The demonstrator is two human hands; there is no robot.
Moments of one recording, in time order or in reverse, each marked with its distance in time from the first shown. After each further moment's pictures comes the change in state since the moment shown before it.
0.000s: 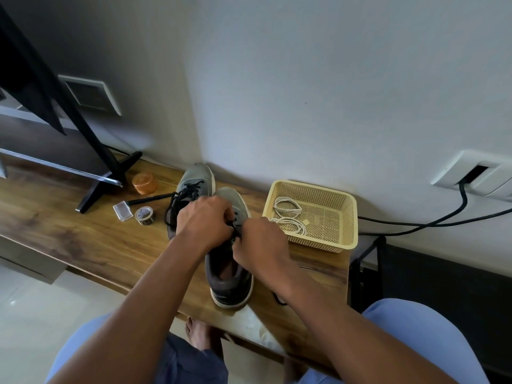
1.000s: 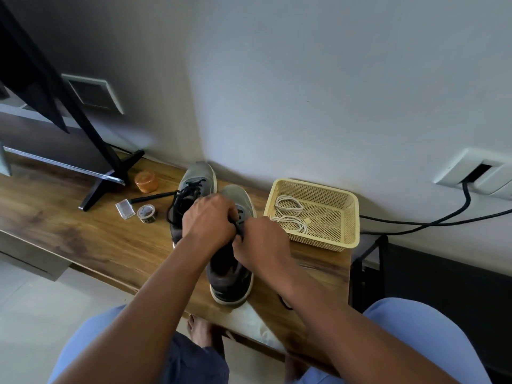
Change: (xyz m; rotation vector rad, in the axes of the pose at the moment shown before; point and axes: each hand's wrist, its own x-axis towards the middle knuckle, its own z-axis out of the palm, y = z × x) left_hand -0.004 0.009 0.006 -0.085 0.051 -0.015; right_hand -0.003 0.002 -0.001 0.038 -0.008 0.019
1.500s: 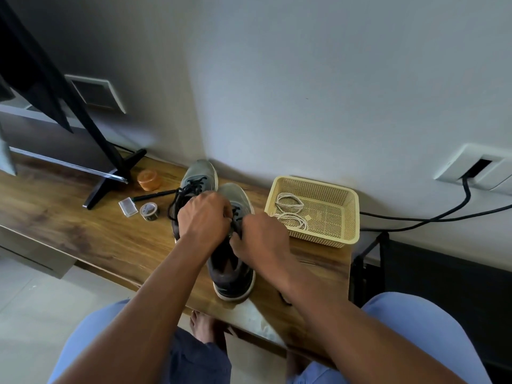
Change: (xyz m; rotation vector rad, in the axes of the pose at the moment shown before) left_hand -0.004 -0.010 0.003 0.081 0.155 -0.015; right_hand 0.003 -0.003 0.007 -0.094 0.031 -0.054
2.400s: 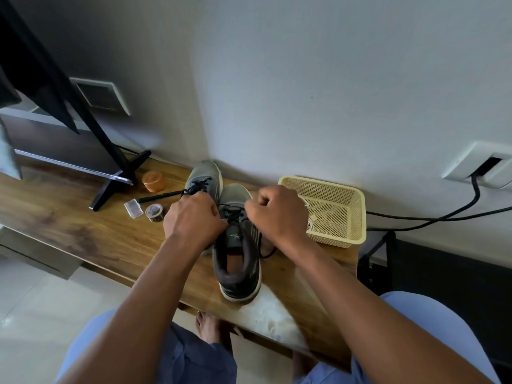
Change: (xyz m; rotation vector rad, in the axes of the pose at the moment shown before) left_hand 0.001 -0.021 -0.022 -0.032 -0.157 -0.186; right_hand 0.024 0.015 -0.030 0.418 0.218 0.226
